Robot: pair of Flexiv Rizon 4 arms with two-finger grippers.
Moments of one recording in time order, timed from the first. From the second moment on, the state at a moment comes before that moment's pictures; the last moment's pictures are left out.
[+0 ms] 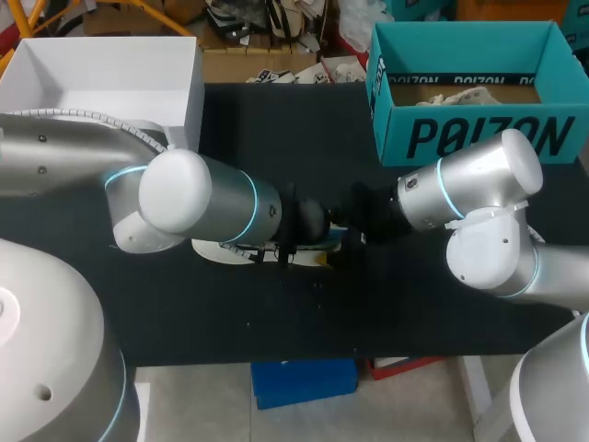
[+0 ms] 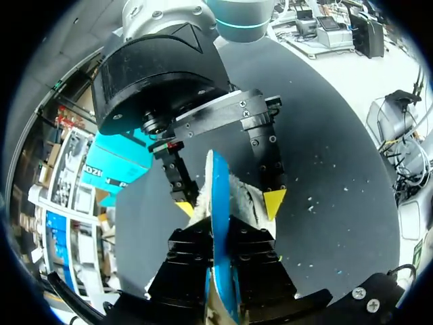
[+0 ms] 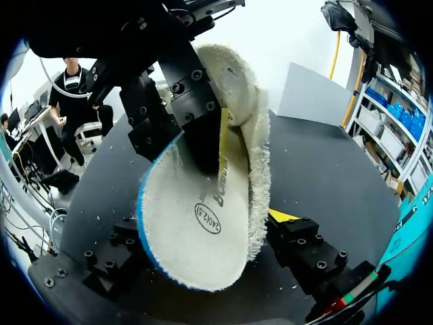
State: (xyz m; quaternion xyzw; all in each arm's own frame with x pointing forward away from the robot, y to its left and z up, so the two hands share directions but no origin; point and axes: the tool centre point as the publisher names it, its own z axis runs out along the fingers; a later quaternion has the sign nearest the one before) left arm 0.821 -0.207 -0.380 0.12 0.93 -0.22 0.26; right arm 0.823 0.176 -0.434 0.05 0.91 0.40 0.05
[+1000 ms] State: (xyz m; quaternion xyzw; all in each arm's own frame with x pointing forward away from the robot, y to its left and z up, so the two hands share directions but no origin) left arm 0.760 -0.203 -0.229 -0.03 0.91 -0.39 0.12; right arm 0.823 0.176 -0.434 0.05 0.91 0.40 0.05
